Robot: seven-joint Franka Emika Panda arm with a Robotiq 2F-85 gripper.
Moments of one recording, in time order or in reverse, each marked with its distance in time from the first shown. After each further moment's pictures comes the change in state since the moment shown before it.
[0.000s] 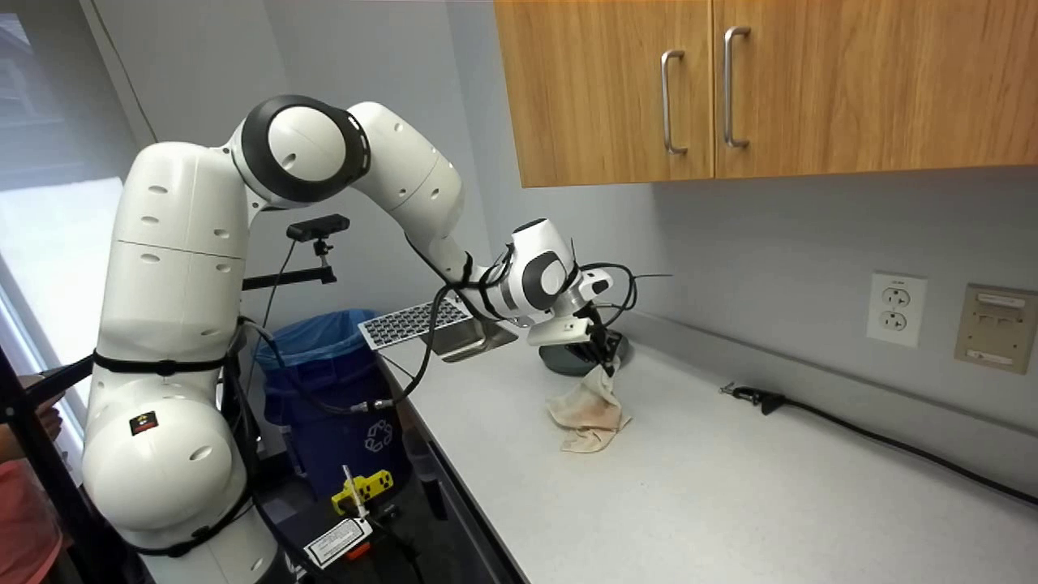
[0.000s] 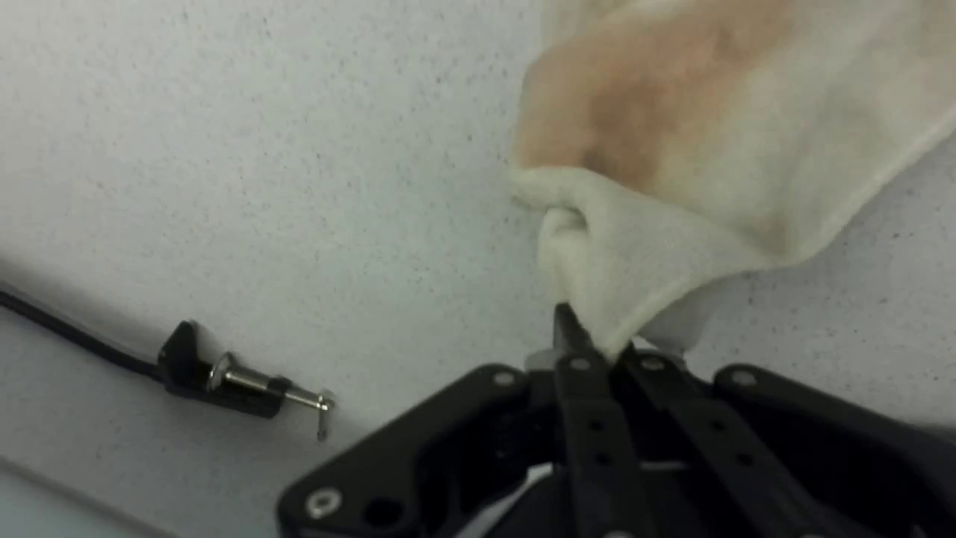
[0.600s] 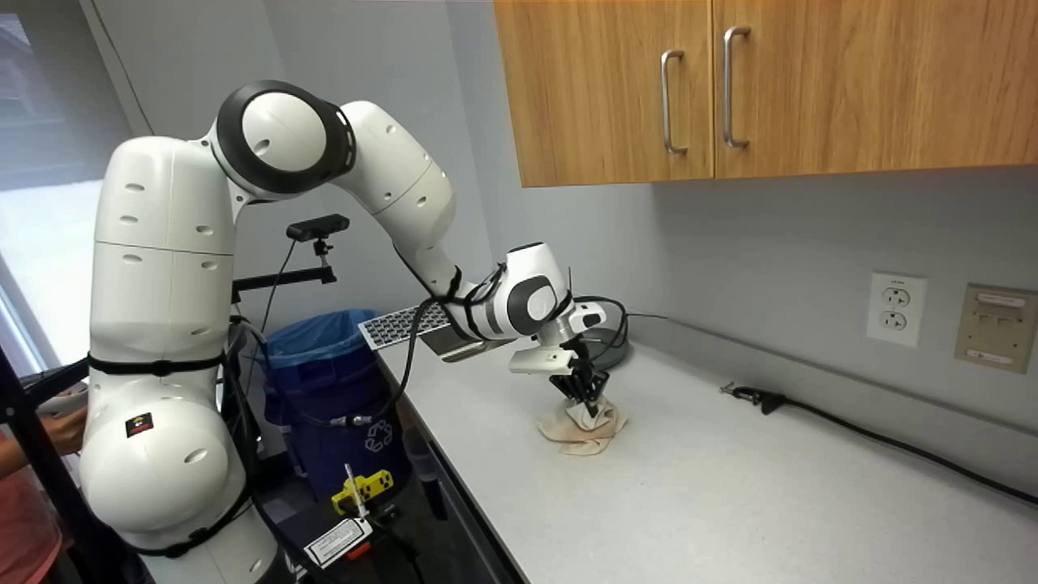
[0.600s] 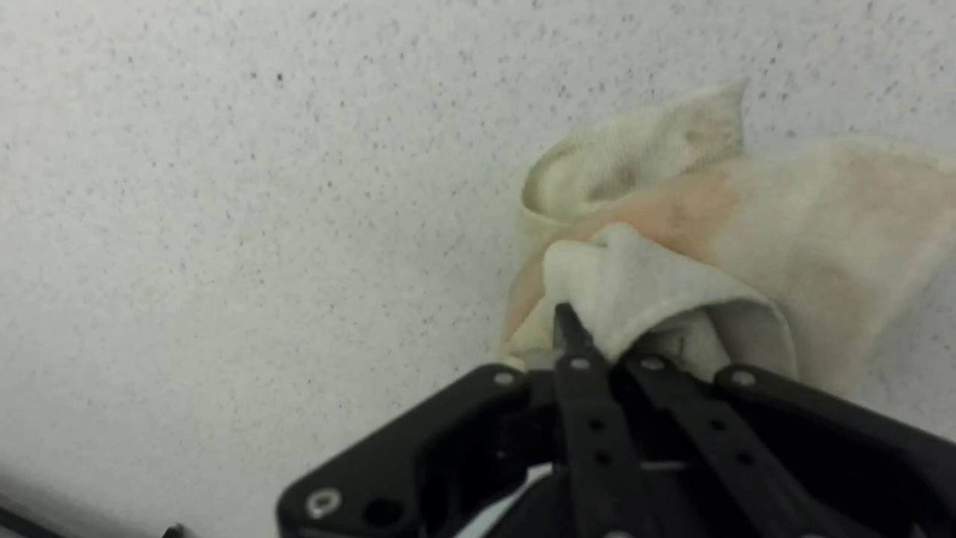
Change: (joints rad) arm -0.030 -0.056 0.002 -0.171 0.021 -0.032 0.004
